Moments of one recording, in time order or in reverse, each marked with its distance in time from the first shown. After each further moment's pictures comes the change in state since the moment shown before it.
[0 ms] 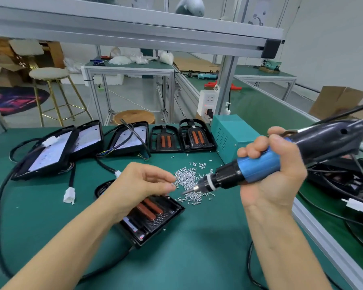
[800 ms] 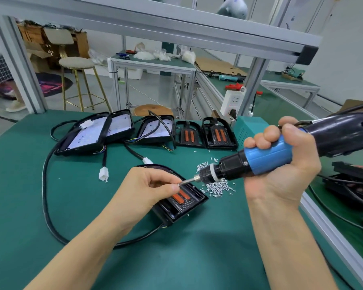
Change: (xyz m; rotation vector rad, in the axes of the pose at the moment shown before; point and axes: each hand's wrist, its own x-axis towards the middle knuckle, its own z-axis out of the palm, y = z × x) left_hand -0.070 -0.004 -0.013 -0.051 0.209 0.066; right_hand -0.033 0.012 0.045 0.080 -0.102 0.087
